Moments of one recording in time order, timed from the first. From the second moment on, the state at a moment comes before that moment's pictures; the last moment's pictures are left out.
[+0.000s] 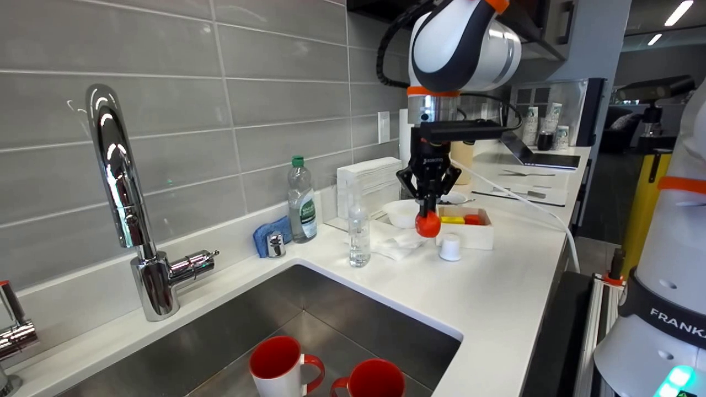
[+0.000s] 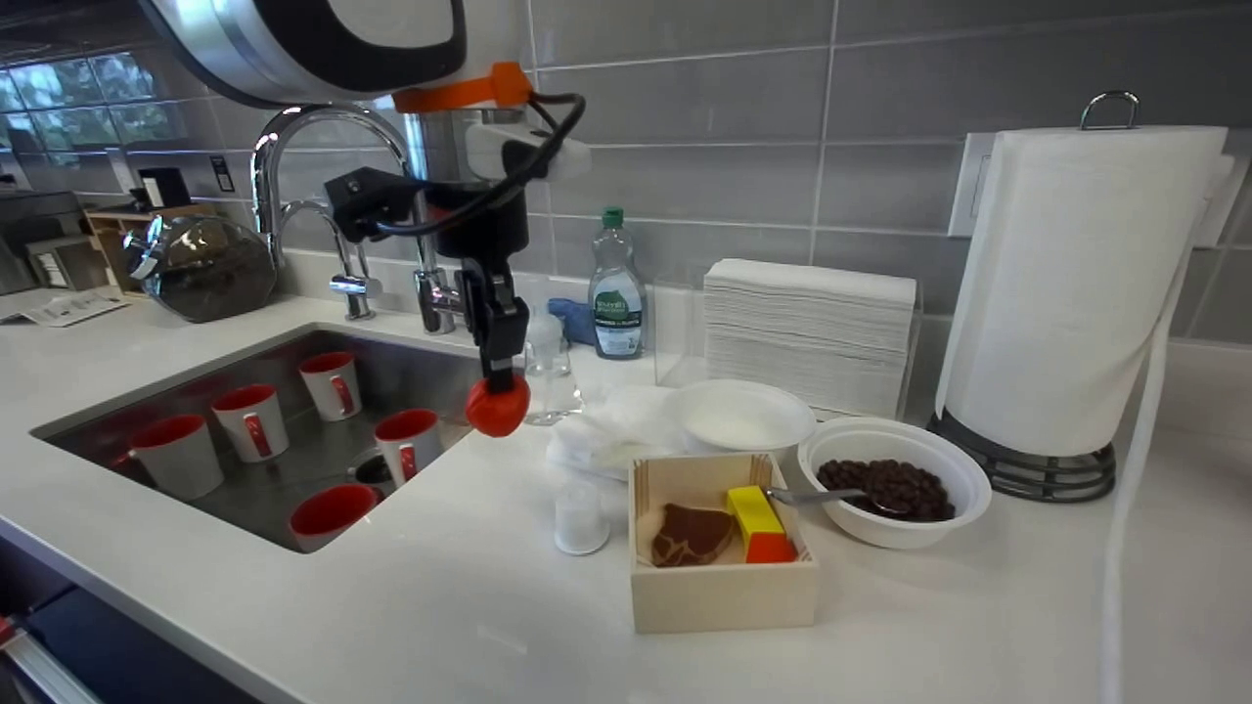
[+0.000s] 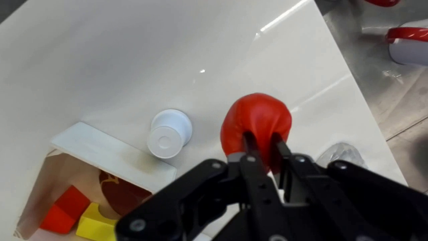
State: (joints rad) arm -0.11 -0.33 -0.02 -2.78 0.02 2.44 0.40
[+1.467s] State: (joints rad) arm -0.13 -0.17 -0.04 -2.75 -0.03 2.54 0.37
